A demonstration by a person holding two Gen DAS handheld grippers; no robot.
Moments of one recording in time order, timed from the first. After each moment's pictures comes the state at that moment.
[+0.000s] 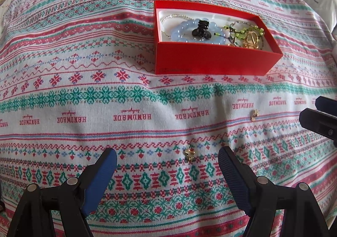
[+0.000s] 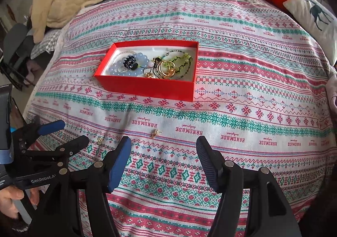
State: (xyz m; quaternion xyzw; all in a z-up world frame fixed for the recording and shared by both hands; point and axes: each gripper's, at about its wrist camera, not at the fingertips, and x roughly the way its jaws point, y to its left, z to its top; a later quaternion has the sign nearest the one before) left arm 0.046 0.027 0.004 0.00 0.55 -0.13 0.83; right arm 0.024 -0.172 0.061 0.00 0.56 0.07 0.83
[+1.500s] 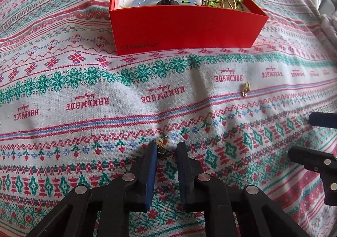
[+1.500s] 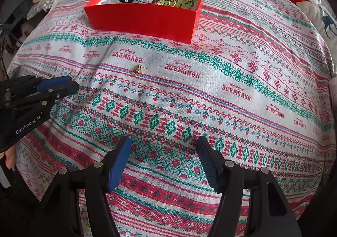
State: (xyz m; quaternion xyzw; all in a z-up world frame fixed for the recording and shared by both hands) left arm 0.045 -0.015 -0.038 0.04 0.52 -0.17 0.83; right arm -0.010 -0.182 0.002 -0.09 0.61 0.07 0.79
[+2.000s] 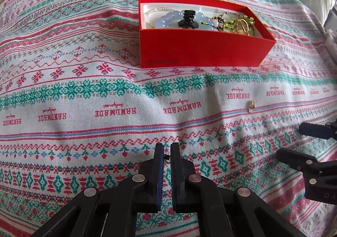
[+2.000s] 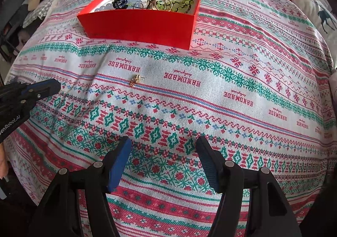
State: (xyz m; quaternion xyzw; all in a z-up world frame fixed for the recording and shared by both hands) left arm 0.052 0.004 -0.019 0.01 0.52 -0.15 0.84; right arm 0.005 -0.179 0.001 -0.07 0.60 0.05 0.80
